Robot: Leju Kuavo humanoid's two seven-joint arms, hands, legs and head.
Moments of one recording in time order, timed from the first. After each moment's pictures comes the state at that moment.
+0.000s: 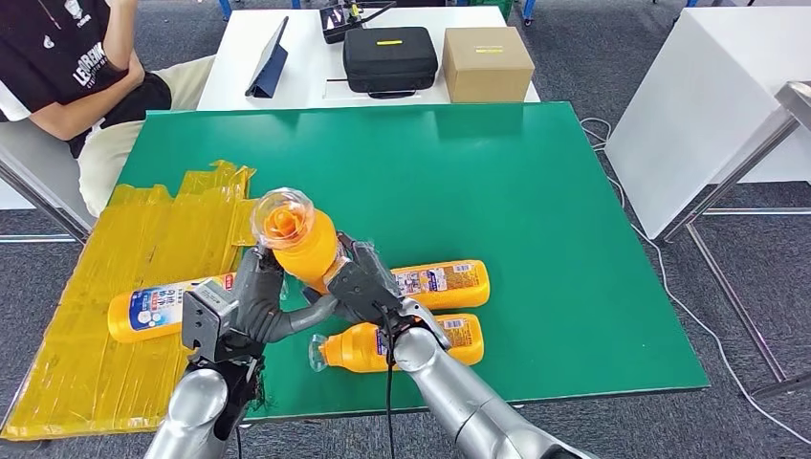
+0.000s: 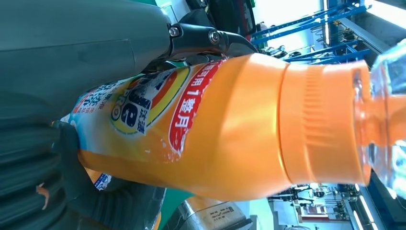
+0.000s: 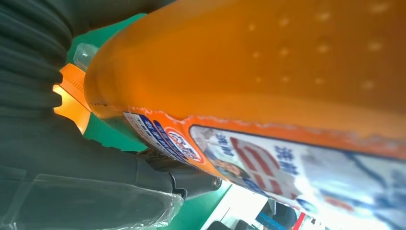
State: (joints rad) left arm -0.23 -0.15 -0.42 -1.48 -0.08 0.00 -0.29; right arm -0.46 0.29 0.55 -0.90 0.30 -0.13 -0.35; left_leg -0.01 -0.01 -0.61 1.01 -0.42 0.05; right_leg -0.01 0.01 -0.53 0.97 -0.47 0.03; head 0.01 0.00
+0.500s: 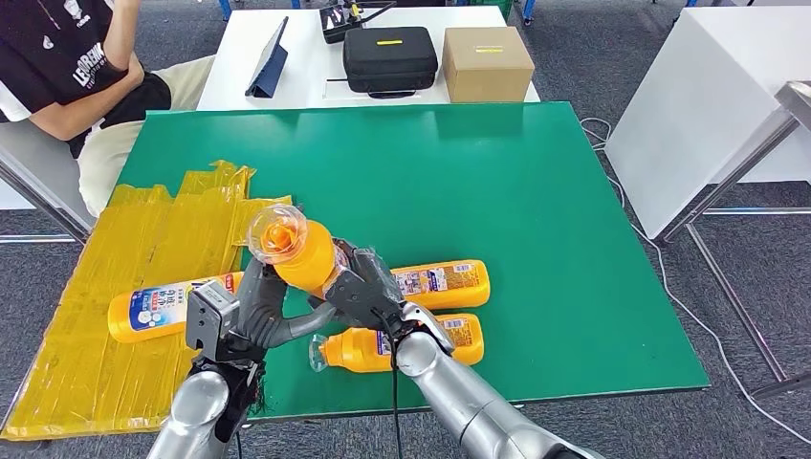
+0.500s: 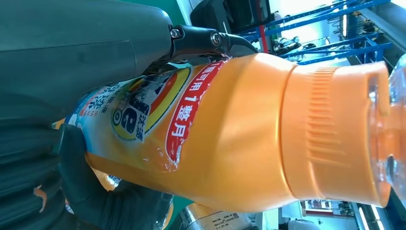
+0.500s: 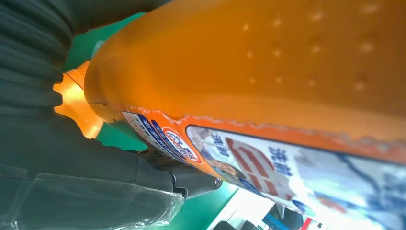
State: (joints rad) left arm -0.22 -0.15 -0.40 -1.41 -0.05 0.00 -0.30; right arm -0.45 0.27 0.59 -0.88 0.32 -0.15 -0.35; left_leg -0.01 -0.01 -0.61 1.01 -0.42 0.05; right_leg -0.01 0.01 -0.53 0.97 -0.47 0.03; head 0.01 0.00
